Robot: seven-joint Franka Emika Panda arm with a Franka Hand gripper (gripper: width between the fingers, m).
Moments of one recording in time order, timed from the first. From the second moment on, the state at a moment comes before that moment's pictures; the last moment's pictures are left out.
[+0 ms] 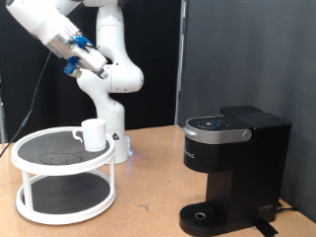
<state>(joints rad) -0.28 -0.42 -0.39 -2.31 0.53 1.51 1.60</state>
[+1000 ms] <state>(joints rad) -0.37 -0.42 -0.47 -2.34 0.40 1.49 1.58</state>
